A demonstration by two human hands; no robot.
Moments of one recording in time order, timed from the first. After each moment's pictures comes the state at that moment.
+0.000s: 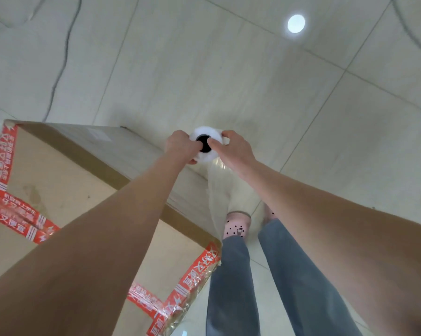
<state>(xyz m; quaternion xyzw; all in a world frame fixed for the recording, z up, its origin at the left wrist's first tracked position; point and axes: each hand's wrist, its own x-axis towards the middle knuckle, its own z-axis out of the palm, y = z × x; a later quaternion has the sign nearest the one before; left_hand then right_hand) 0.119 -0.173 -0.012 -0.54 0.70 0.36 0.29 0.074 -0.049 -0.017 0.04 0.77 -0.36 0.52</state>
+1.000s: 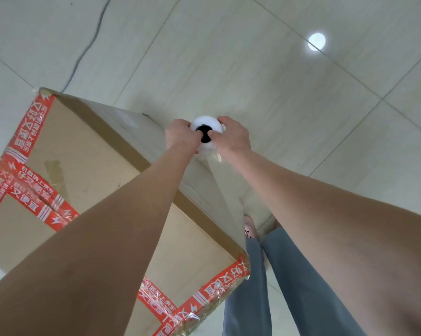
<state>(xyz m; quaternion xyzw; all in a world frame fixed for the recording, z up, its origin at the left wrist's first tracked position) 0.153 -0.255 -0.017 -0.61 0.67 0.38 0.18 0.093 -0.160 -0.010 -0.03 0.80 -0.34 0.50</state>
